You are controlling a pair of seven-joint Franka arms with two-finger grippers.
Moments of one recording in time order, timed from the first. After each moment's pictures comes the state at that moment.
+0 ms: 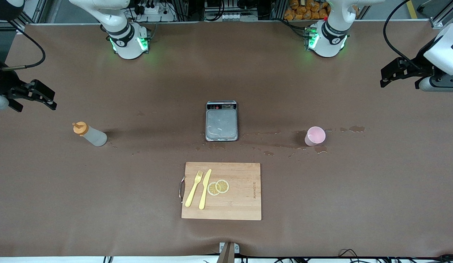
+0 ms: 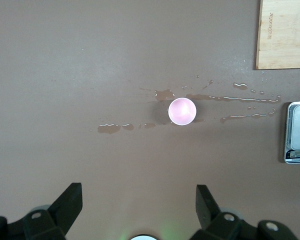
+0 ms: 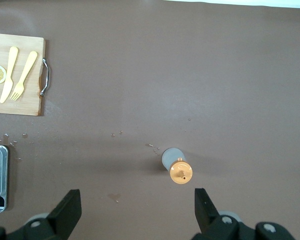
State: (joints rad) left arm -0.07 -0.03 -0.06 -1.54 -0.01 1.48 -0.06; right arm -0.10 -0.03 0.11 -1.63 -0.01 1.71 -0.05
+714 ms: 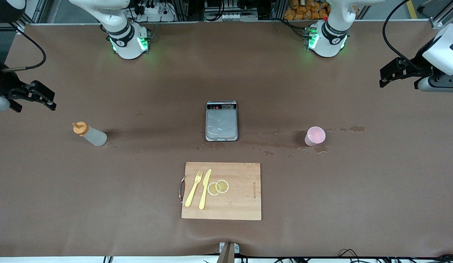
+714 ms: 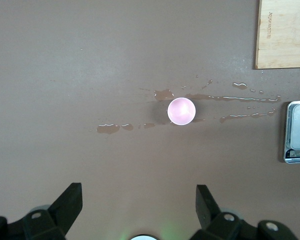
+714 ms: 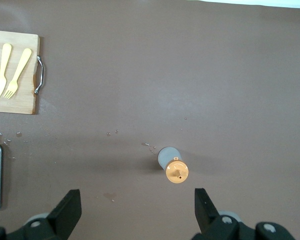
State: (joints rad) left arm -0.07 -0.03 -0.06 -1.54 -0.01 1.48 -0.06; right arm -0.10 -0.02 0.11 -1.63 -0.03 1.71 -0.05
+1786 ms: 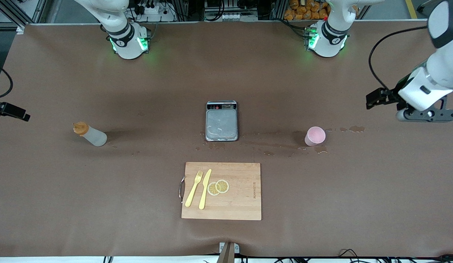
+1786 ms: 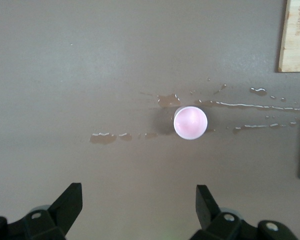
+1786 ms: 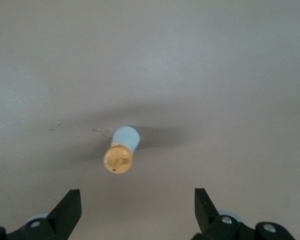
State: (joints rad) left arm -0.04 0.03 -0.07 -1.74 -0.01 1.71 -0.06; right arm -0.35 0.13 0.08 -1.63 -0.03 1.68 -0.06
